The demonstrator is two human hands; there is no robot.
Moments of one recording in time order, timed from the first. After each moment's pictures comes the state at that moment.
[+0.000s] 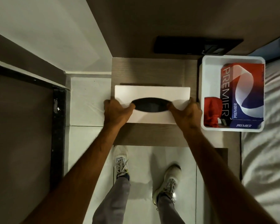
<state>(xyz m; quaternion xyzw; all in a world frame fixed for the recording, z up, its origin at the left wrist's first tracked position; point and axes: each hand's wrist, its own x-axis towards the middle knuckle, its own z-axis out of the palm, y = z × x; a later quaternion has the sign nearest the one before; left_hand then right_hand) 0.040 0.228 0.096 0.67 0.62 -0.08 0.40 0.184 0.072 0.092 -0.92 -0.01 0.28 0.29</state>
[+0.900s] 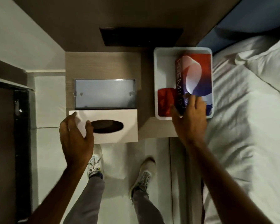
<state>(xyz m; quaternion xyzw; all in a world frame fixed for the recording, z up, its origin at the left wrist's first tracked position) -0.001 0.103 0.103 0.75 0.60 0.07 0.27 0.253 -0.080 0.130 -0.96 -0.20 0.09 0.14</state>
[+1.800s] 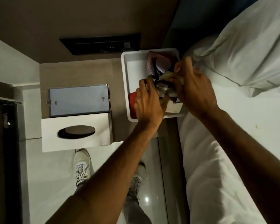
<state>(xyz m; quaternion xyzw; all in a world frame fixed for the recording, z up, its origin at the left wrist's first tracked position) 0.282 -0.049 0.136 0.87 0.39 0.04 0.31 0.379 -0.125 0.213 -0.89 -0.41 0.12 0.17</state>
